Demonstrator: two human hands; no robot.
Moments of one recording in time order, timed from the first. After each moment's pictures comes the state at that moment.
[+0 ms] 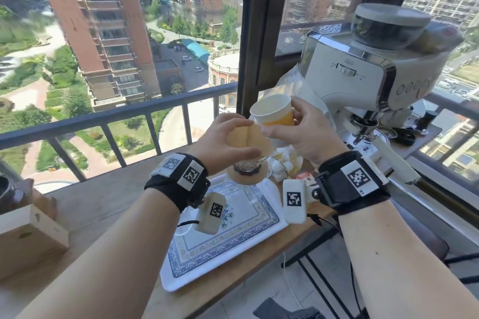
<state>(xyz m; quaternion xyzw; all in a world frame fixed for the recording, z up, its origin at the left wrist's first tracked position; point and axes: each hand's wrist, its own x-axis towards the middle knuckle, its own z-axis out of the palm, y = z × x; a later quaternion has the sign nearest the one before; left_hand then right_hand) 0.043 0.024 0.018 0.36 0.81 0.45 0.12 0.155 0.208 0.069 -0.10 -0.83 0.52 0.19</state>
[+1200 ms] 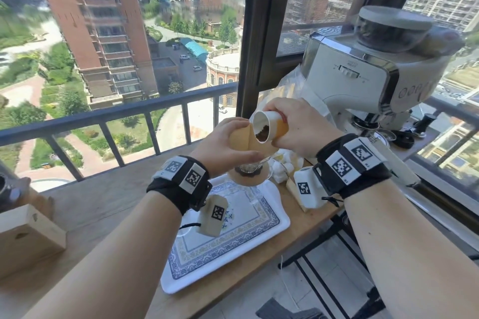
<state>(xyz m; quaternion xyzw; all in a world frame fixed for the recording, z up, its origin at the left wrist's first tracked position) 0.051 0.025 0.014 0.34 0.81 0.46 0.14 0.142 0.210 0.083 -0.05 -0.97 0.21 0.11</state>
